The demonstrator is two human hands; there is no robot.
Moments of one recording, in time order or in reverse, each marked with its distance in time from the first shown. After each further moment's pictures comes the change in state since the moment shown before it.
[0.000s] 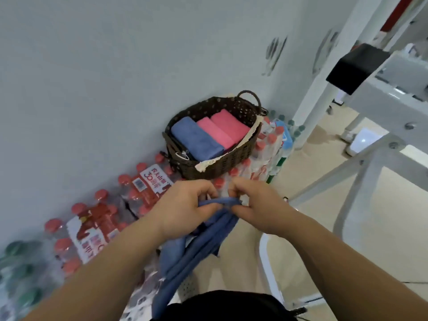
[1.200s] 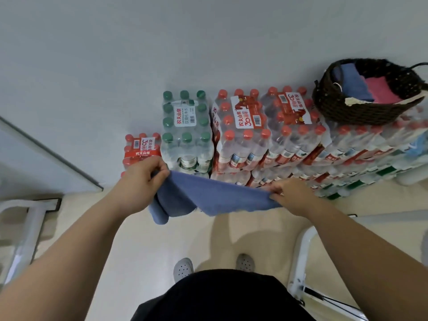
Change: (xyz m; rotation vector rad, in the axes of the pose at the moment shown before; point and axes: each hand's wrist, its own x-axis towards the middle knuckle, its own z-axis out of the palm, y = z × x) left_hand -0.475 -0.035 0.017 0.010 0.606 -0.758; right_hand -0.115 -0.070 0.210 -0.460 -0.571 -0.022
